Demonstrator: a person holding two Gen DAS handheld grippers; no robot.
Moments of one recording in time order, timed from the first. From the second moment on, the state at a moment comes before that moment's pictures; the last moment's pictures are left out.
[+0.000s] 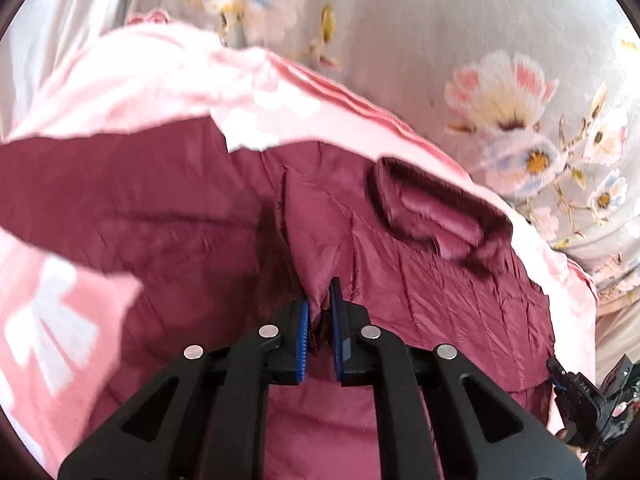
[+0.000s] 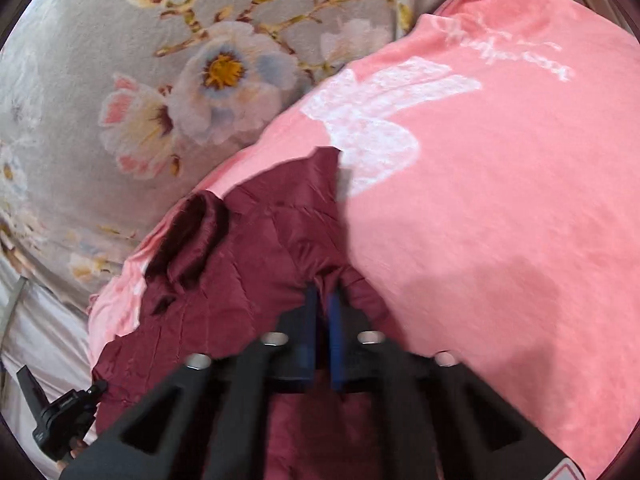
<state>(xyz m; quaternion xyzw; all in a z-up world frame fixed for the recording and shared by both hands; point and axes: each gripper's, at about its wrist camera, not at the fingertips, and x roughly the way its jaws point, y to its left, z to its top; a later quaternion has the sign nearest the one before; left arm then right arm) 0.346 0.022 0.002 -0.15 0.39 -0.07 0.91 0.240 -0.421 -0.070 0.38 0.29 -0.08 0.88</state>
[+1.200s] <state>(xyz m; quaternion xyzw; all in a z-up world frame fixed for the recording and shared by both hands) 0.343 -0.042 -0.028 -0.04 0.40 -0.05 0.91 0.265 -0.258 -0.035 0.13 0.37 -0.05 0.92</state>
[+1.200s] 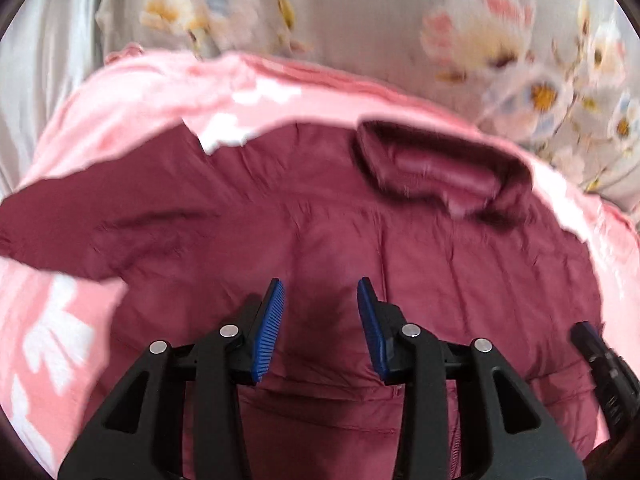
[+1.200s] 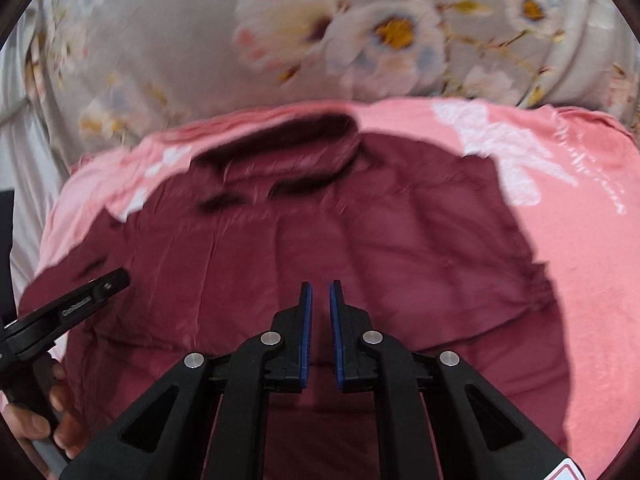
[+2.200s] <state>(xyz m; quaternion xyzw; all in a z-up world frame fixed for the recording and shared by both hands) 0.324 0.274 -0.020 -0.27 0.35 0.15 0.89 0.259 -0.113 -0.014 0.00 0.36 0.00 0.93</state>
